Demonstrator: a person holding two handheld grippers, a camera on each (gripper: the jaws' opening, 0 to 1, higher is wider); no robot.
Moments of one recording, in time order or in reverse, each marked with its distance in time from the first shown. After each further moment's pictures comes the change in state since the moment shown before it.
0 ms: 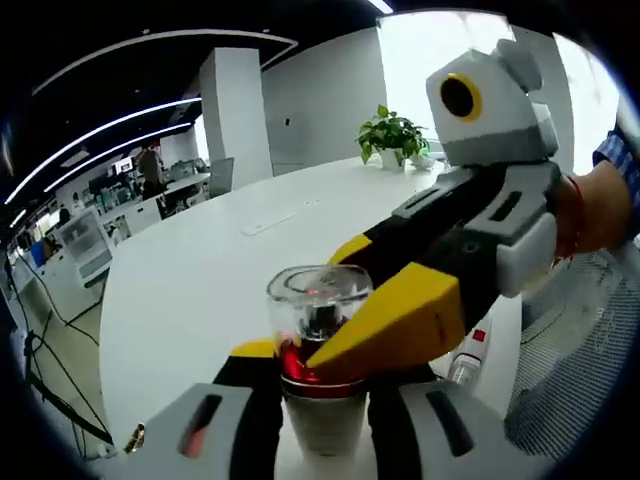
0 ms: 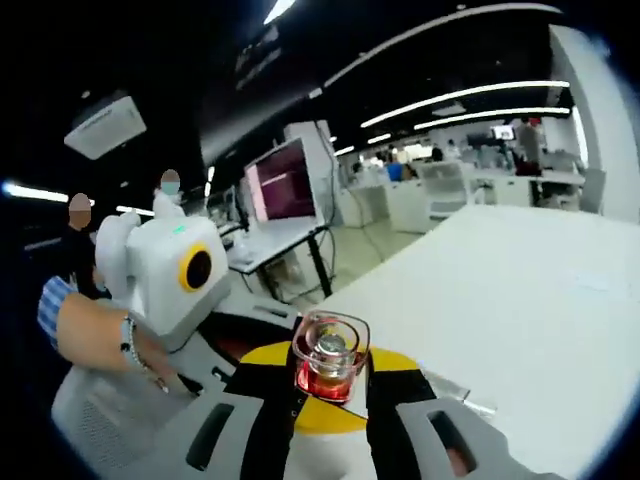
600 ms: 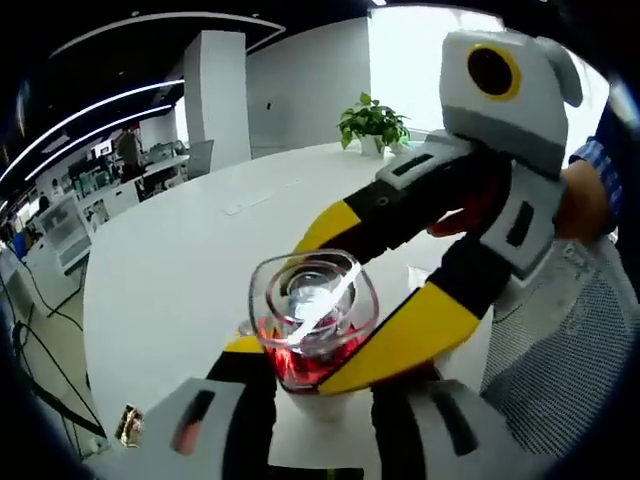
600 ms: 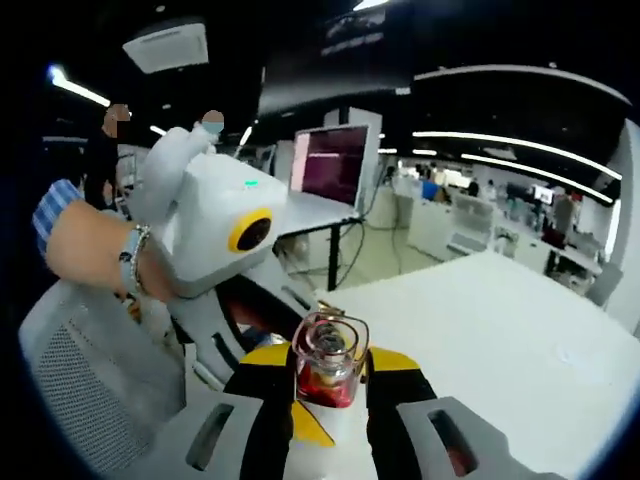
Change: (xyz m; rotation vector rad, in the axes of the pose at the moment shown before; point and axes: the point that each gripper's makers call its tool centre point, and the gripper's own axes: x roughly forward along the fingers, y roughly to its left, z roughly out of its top) left arm -0.025 -0.009 -0.026 -0.045 0.170 -0.109; right arm 0.007 0.029 -0.002 -0.251 0.029 0.053
